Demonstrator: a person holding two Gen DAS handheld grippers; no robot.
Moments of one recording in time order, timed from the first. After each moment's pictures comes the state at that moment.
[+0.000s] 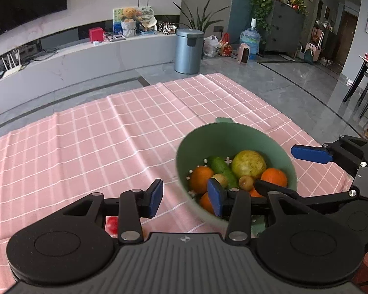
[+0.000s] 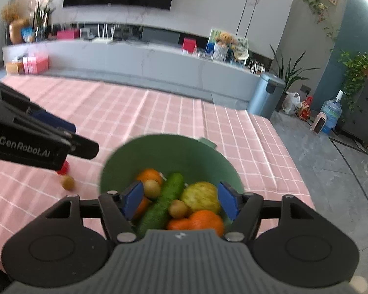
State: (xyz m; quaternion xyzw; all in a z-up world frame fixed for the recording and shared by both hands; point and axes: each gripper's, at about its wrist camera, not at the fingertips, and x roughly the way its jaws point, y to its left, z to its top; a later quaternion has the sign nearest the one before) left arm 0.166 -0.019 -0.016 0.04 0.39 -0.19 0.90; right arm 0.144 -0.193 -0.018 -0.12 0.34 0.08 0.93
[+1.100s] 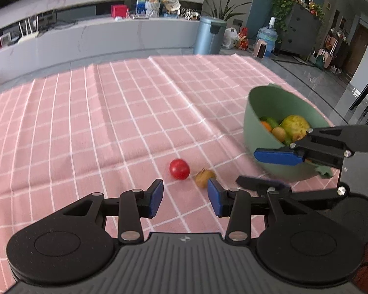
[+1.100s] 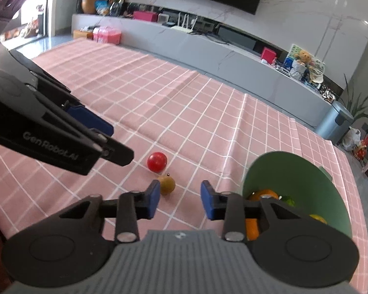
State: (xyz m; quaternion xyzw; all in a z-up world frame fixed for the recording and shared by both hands) left arm 0.163 0.087 -0.085 -0.01 0.43 -0.18 0.89; right arm 0.149 -0.075 -0.072 -0.20 0.35 0.24 0.88
